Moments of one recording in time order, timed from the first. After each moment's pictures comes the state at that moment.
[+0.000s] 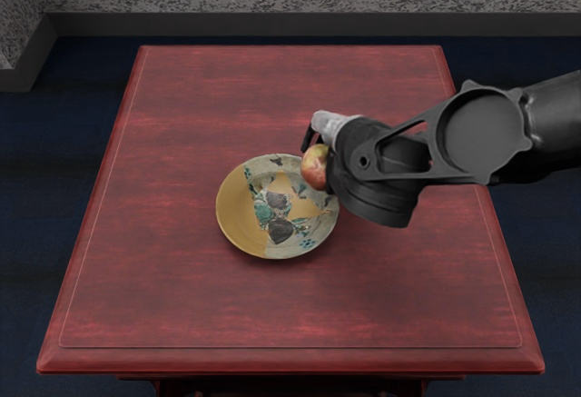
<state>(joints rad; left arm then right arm) -0.07 0.00 0.10 -0.17 -0.08 -0.01 0.09 1.91 -0.12 -0.59 1.59 -0.13 -0.56 -0.61</state>
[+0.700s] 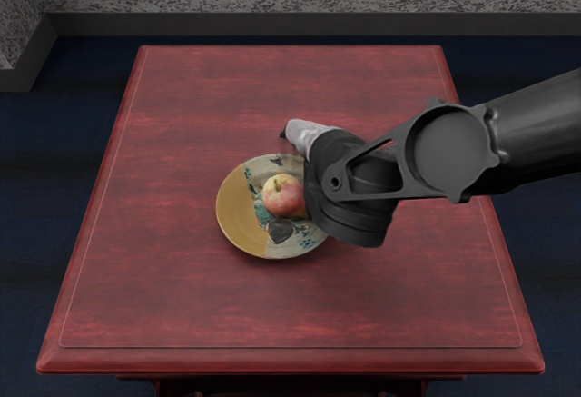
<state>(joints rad) -0.07 0.00 0.10 -0.17 -0.08 -0.01 0.09 1.91 -0.04 -0.57 1.59 -0.13 -0.61 -0.61</state>
